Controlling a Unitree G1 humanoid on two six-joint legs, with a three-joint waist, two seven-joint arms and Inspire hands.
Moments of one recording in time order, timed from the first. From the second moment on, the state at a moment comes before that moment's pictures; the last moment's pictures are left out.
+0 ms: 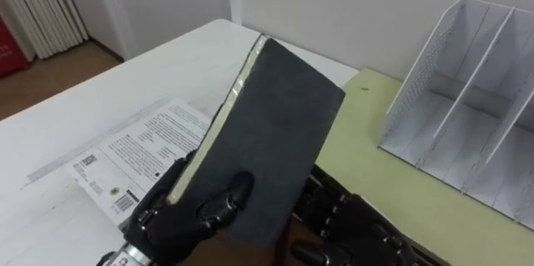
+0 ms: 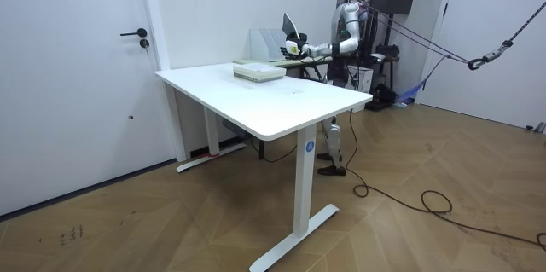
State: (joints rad) left arm 0.20 0.36 -0.12 -0.08 -0.87 0.02 -0.60; right arm 0.14 -0.31 0.18 0.16 0.88 0.03 0.70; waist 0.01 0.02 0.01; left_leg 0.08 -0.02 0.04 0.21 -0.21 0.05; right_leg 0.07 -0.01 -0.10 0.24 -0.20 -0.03
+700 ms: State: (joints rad) left arm 0.19 0.42 -0.13 -0.05 -0.95 0.12 -0.72; right arm 0.14 -0.36 0.23 0.03 1.07 0.13 0.83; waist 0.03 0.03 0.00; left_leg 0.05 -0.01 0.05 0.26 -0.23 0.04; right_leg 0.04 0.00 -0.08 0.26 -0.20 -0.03
